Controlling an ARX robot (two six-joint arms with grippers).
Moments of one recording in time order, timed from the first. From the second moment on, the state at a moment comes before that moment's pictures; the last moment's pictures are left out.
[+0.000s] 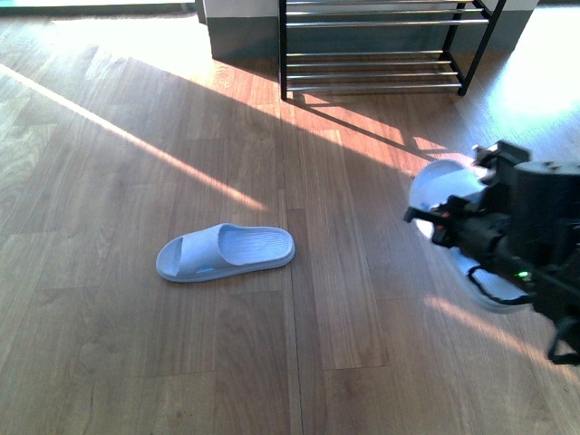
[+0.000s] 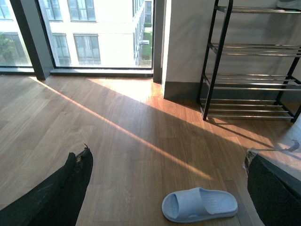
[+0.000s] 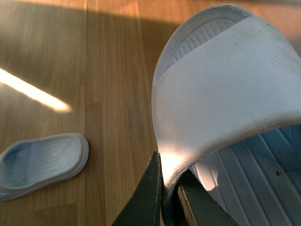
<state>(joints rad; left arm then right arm) 0.00 0.02 0.01 0.00 0.00 0.00 0.19 2.59 0.92 1.15 0.00 0.39</state>
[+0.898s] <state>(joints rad) 0.00 0.02 0.01 0.00 0.00 -0.01 0.18 1.64 0.12 1.12 0.04 0.19</state>
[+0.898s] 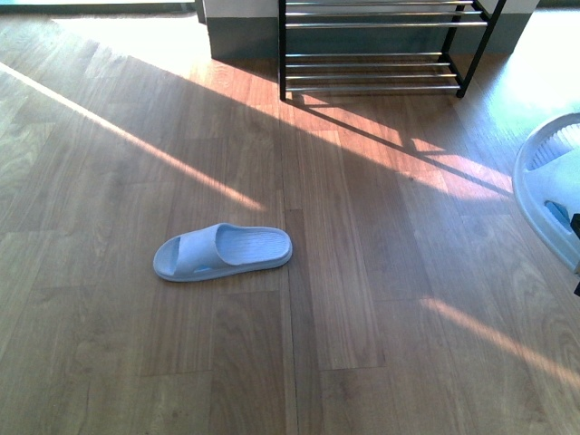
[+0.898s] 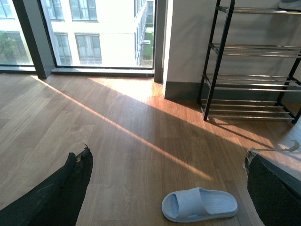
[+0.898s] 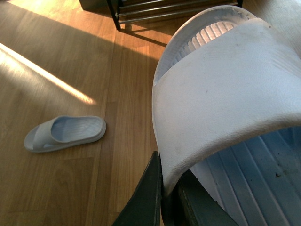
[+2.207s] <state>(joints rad) -0.12 0.39 0.13 -0.16 -0.44 -0.32 0.18 1.63 0.12 1.12 0.05 0.19</state>
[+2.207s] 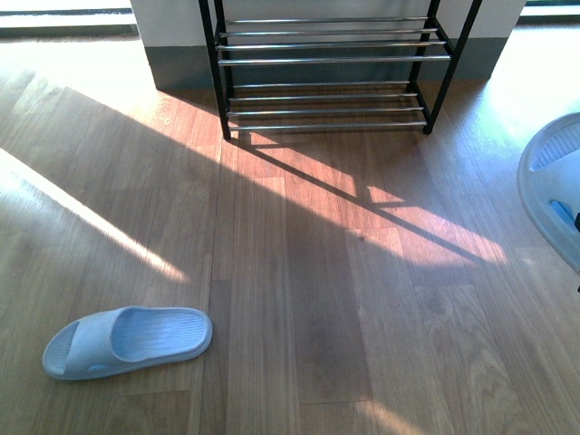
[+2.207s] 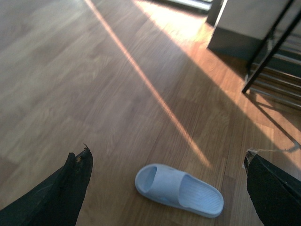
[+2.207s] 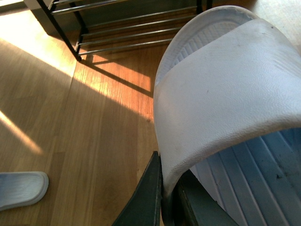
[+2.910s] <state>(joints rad) -0.11 2.58 0.81 0.52 -0.27 -0.92 0.18 1.63 0.12 1.12 0.05 0.19</state>
